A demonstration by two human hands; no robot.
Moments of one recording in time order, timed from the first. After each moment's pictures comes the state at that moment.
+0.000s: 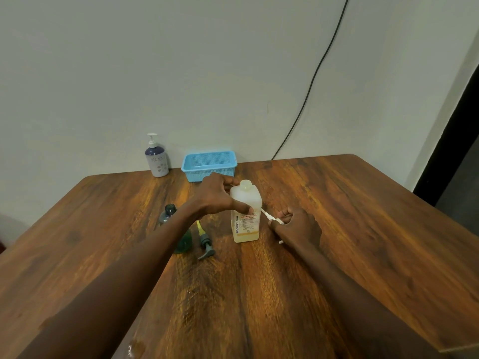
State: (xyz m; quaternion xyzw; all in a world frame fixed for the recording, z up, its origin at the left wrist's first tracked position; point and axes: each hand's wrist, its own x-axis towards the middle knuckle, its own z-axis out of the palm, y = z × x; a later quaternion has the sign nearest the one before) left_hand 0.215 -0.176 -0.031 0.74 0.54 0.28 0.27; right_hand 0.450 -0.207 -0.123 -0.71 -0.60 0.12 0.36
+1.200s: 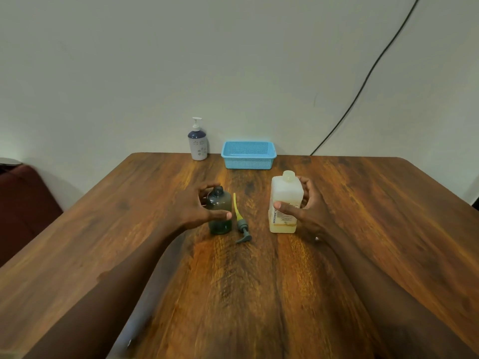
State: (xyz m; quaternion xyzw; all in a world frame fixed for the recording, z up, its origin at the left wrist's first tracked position) left_hand 0.088 -0.255 -0.066 0.66 0.62 0.32 0.26; right_hand 0.399 -0.198 -0.096 -0.43 -0.64 0.44 0.47
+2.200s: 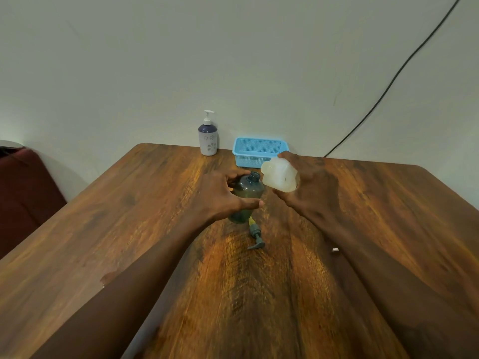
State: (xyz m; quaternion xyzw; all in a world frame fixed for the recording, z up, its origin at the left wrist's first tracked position) left_hand 0.116 -0.229 -0.050 0.69 0.57 0.43 0.16; right_hand 0.346 -0.180 -0.040 -0.40 -0.81 -0.13 0.41
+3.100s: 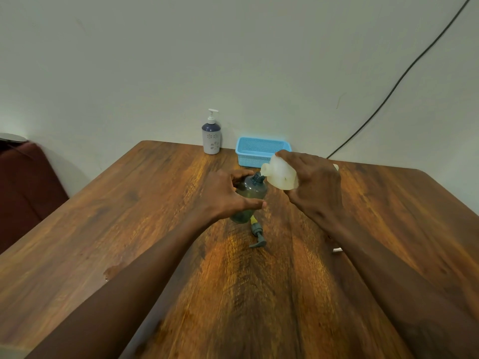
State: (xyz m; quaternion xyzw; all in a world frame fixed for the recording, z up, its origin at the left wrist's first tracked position) left_hand 0.117 -0.230 -0.052 0.70 0.55 0.44 0.14; right_hand 0.344 -0.177 -0.032 -0.40 -0.81 -0.22 0.36
